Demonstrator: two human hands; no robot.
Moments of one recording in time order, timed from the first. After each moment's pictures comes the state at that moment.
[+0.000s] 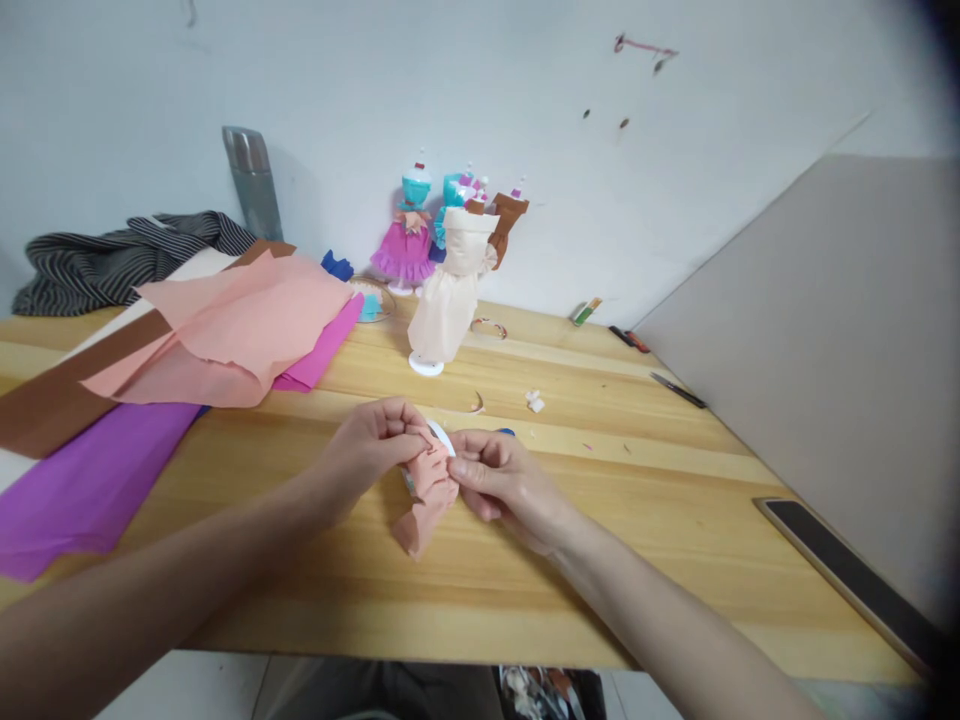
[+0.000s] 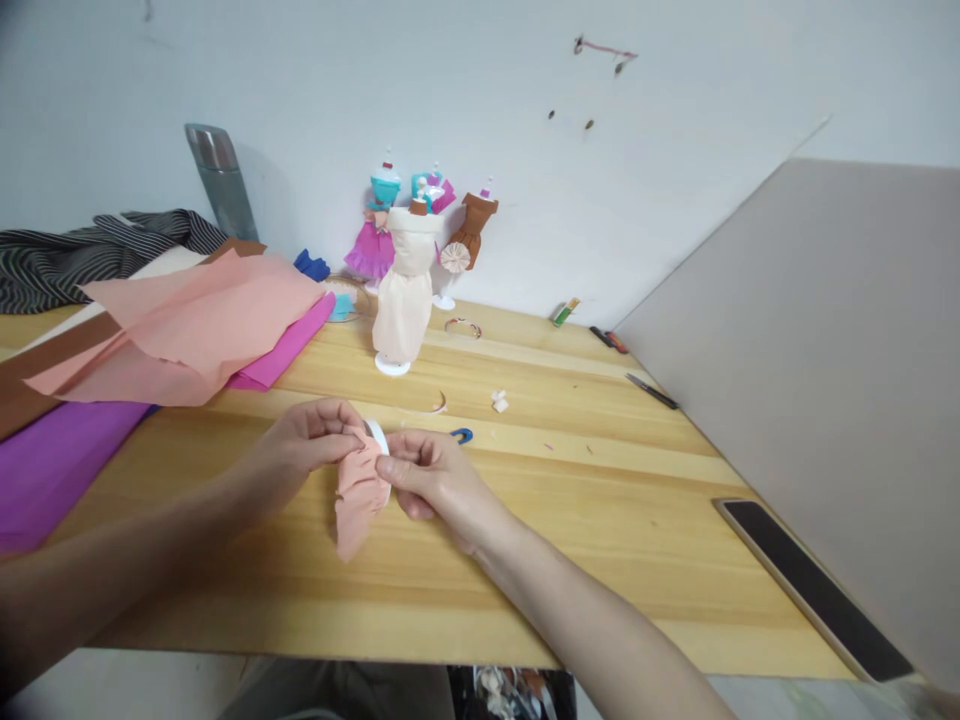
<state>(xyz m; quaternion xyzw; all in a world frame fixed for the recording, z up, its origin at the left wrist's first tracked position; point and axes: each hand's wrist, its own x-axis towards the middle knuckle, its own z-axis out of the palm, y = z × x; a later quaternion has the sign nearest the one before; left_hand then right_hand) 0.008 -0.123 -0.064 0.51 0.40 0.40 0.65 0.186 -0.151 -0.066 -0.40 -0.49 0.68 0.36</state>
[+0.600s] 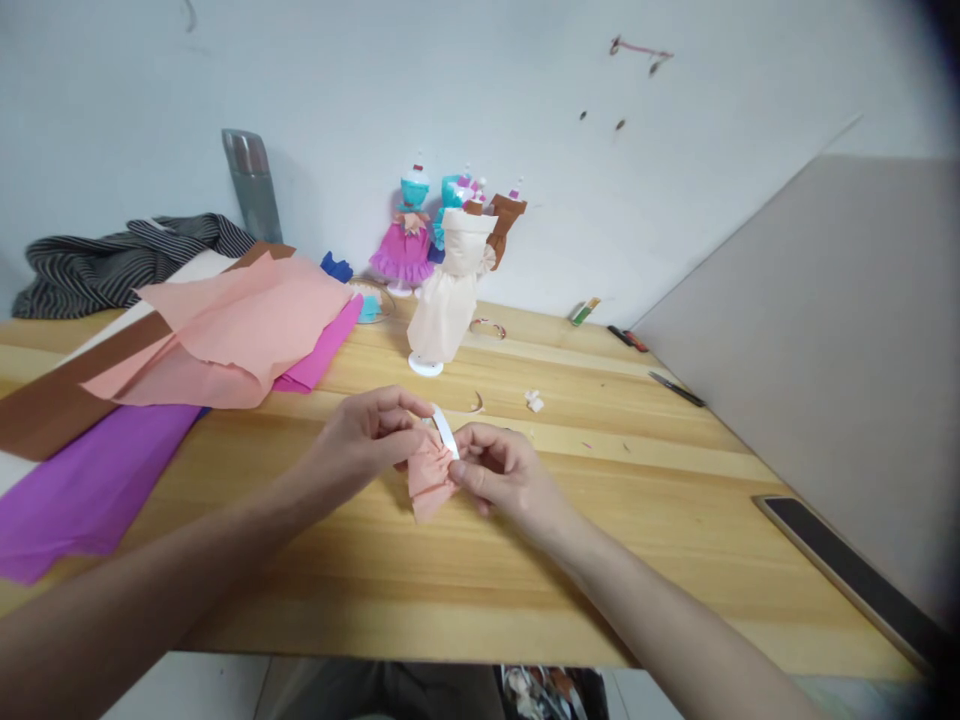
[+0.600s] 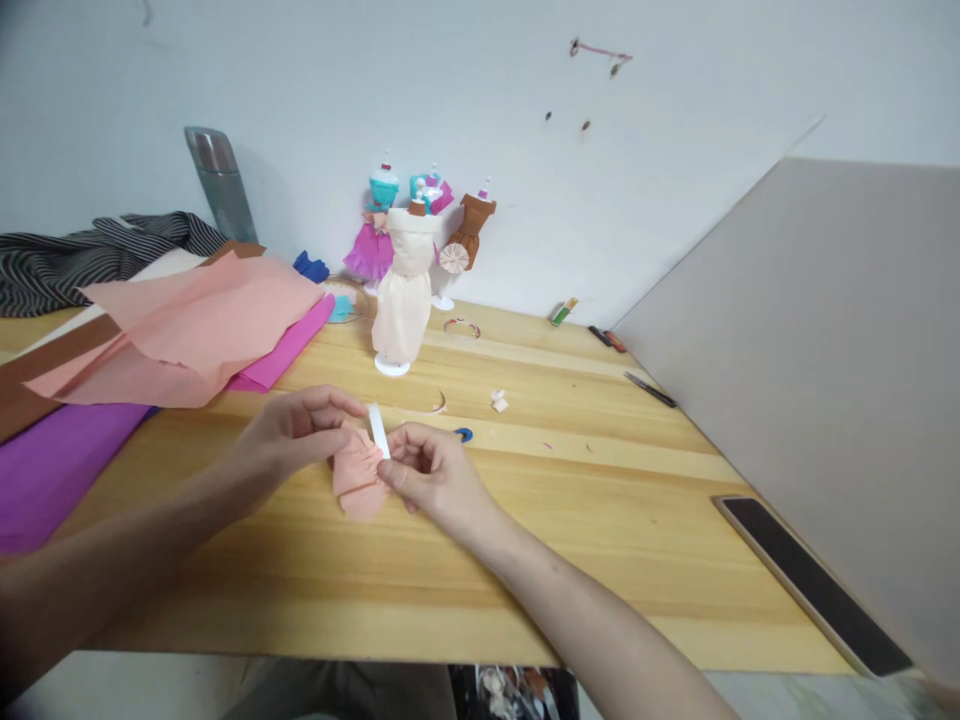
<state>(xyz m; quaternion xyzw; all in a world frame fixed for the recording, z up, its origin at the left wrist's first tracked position) -0.004 -0.124 -0.055 0.58 0.38 0.39 0.60 0.185 -0.150 -0.069 -0.42 -0.58 0.58 0.38</state>
